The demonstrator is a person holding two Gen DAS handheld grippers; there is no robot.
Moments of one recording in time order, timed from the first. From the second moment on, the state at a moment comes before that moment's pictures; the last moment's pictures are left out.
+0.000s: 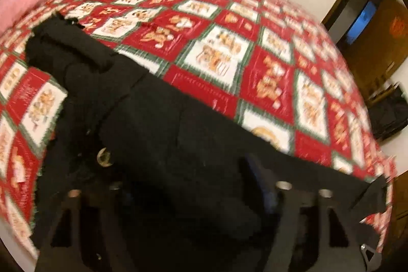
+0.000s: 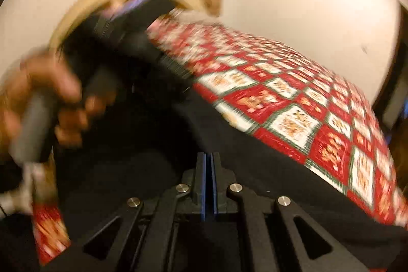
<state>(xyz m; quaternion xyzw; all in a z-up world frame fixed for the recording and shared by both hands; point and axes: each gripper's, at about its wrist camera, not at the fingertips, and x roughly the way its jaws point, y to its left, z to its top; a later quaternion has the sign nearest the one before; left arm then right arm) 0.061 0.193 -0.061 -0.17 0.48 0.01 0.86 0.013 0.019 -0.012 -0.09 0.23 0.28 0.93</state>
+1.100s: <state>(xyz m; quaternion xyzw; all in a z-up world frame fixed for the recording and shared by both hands) 0.059 0.205 -0.042 -0.23 0.45 -0.05 0.86 0.137 -0.235 -0.064 0.29 0.46 -0.07 0.84</state>
